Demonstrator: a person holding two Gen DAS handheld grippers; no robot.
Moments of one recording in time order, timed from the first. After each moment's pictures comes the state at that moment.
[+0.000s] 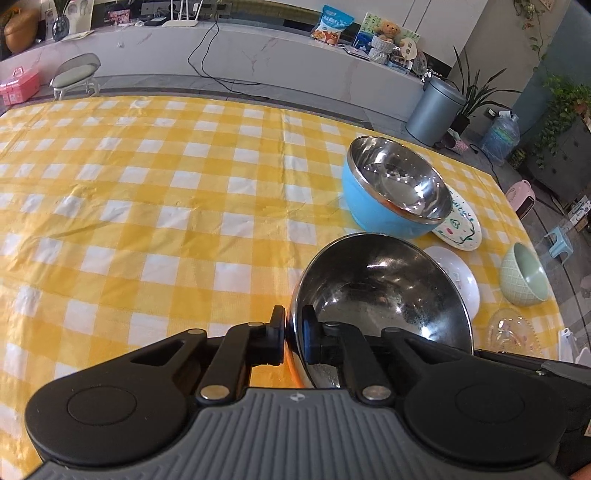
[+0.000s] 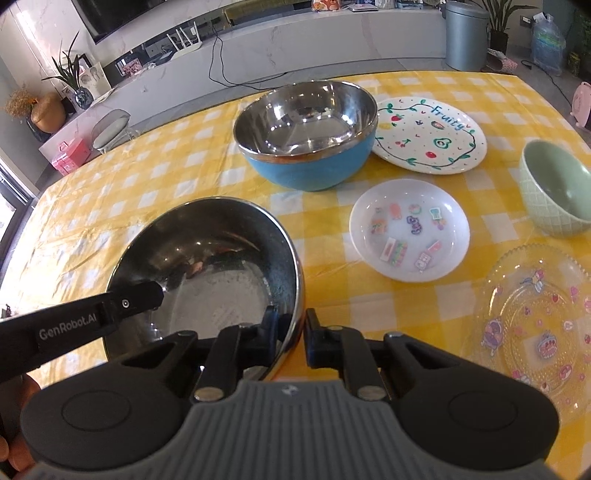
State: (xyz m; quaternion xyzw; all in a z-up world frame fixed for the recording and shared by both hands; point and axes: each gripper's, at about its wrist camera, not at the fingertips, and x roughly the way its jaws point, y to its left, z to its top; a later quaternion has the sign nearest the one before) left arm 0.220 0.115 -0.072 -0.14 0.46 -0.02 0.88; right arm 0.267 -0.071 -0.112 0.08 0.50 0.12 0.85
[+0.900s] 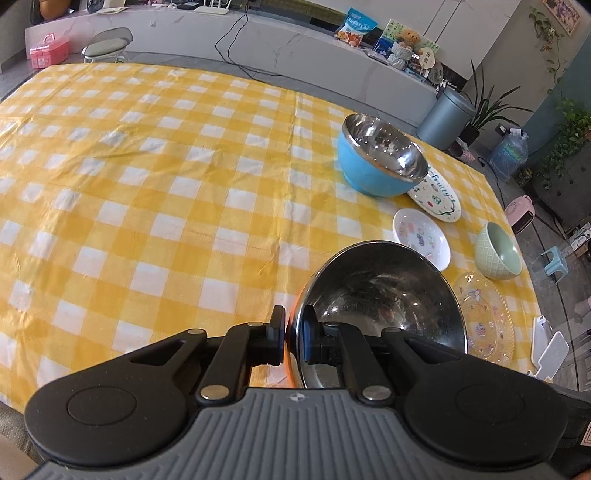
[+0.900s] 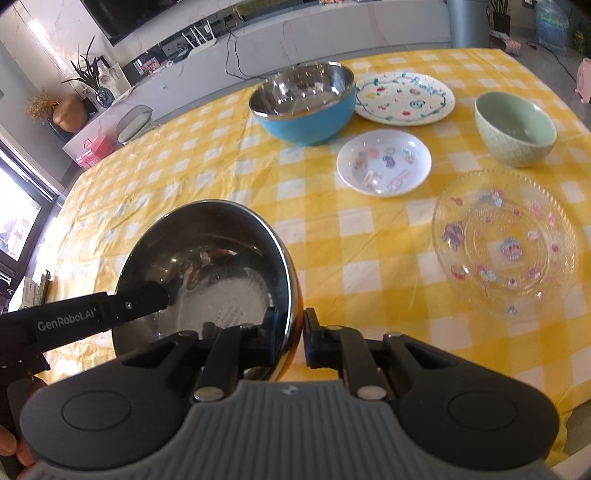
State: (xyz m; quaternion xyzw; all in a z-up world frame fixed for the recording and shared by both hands) left arm 0.144 0.096 -0.066 -0.18 0.47 0.01 0.86; right arm 0.184 -0.108 -0.096 0.11 0.52 0.15 0.84
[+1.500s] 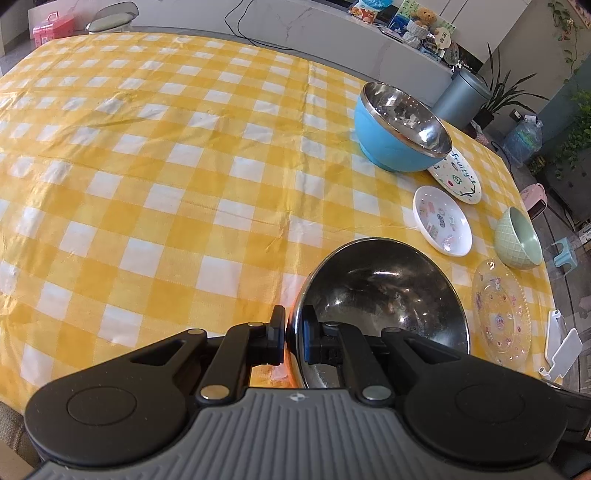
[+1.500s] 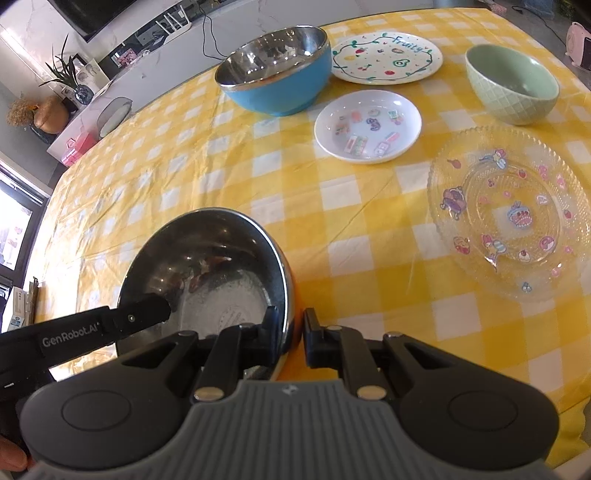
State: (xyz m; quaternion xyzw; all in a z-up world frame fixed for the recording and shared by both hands) left arm 0.157 0.094 -0.091 -0.19 0.50 0.02 0.84; right arm 0.199 -0.110 -0.119 0.14 0.55 0.13 0.81
